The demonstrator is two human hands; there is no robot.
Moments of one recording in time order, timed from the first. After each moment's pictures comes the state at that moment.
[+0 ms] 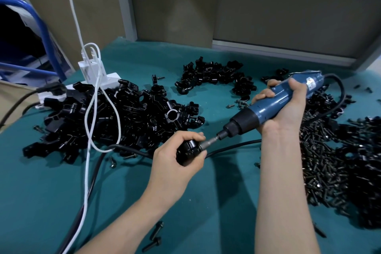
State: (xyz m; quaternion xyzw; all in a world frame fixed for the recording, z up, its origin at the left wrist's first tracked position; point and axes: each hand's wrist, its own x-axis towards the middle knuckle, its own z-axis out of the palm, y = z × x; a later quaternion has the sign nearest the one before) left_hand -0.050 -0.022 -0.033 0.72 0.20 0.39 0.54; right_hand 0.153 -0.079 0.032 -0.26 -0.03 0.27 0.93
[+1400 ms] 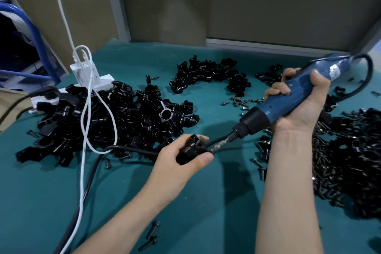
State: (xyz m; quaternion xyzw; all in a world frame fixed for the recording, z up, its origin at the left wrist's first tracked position) left_hand -0.047 -0.024 -0.031 0.69 0.20 0.27 0.64; right_hand 0.162 -0.107 0.039 -0.22 -0.16 0.23 0.94
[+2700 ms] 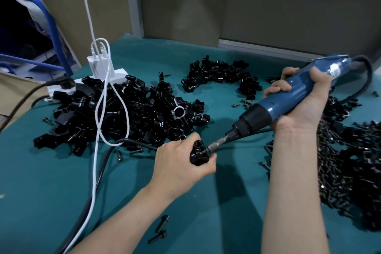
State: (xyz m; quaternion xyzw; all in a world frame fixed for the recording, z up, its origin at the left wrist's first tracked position) left_hand -0.050 -0.016 -0.032 0.86 0.24 0.36 0.28; right_hand 0.143 -0.086 0.053 -0.23 -0.12 0.28 0.92
